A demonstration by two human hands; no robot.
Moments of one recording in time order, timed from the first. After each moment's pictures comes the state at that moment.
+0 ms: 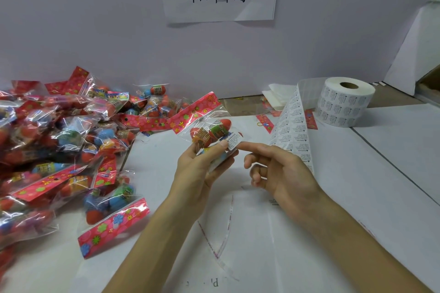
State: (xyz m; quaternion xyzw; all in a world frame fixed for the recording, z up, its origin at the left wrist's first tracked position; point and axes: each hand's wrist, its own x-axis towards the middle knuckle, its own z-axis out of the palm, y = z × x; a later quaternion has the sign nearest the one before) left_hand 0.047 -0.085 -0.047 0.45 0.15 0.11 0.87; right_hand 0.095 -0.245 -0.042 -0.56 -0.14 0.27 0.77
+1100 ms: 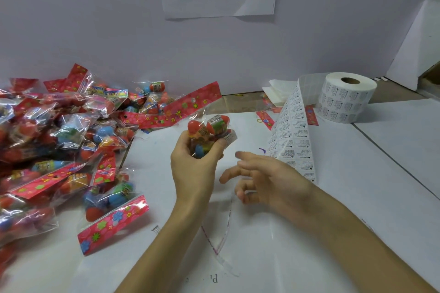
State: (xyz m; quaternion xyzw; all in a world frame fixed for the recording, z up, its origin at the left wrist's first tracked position) left_hand 0.049 -0.097 -0.061 0.63 0.17 0.32 0.68; right_hand 0.086 -0.239 -0.039 -0.58 -0.16 0.40 0.69
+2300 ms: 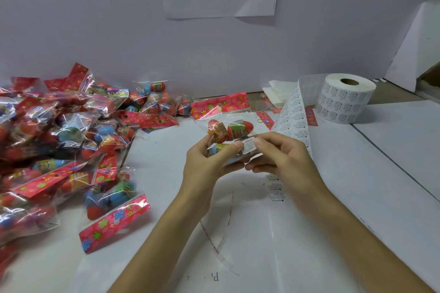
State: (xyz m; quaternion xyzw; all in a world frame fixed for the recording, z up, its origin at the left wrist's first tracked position) left_hand 0.047 -0.097 -0.054 0.60 0.09 0.14 0.78; right_hand 0.102 -0.248 -0.049 -0.68 -0.18 0.11 0.70
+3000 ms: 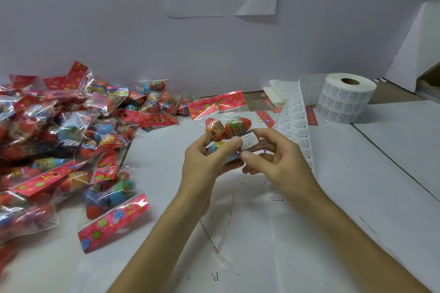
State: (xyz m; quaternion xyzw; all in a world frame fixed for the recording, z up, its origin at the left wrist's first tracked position) left_hand 0.047 -0.095 -0.052 0.59 0.09 0.14 0.79; right_hand 0.098 -0.246 -0.052 -0.71 -0.24 0.07 0.65
